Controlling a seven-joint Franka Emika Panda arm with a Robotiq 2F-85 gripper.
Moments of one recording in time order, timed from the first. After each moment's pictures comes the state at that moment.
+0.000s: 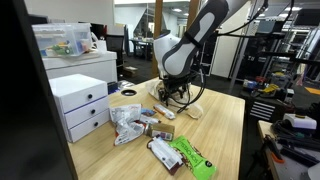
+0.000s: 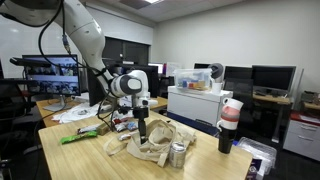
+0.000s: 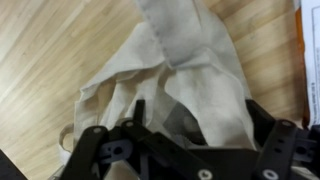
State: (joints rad) arm 0.03 0.61 -0.30 -1.95 -0.24 2.42 0.72
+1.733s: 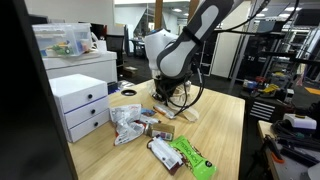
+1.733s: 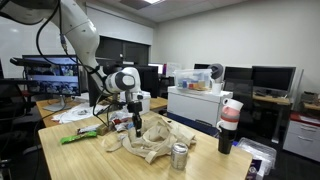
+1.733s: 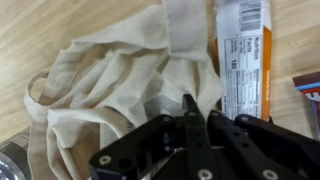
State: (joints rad) arm 0.13 0.58 -0.29 -1.97 -0.27 2.45 0.65
